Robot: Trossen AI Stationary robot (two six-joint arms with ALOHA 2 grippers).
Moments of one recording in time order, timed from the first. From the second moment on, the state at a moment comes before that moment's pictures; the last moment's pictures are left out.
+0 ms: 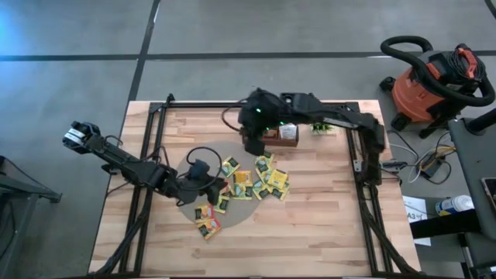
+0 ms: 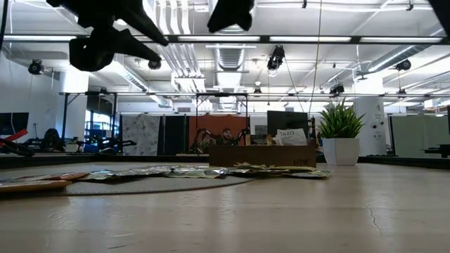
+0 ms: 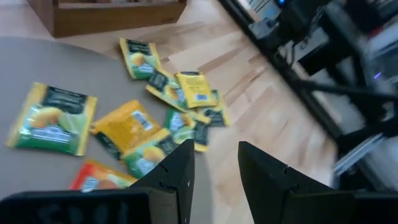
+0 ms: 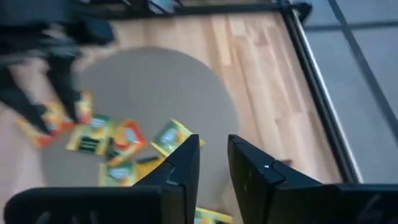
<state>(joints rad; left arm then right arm) -0.43 1.19 0.77 -0.19 -0.62 -1.16 -0.15 1.90 2.06 -0.96 -0.01 -0.02</state>
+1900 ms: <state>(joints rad) -0.75 1.19 0.60 -0.41 -0.36 -1.82 0.22 1.95 1.24 0.18 -0.05 1.10</state>
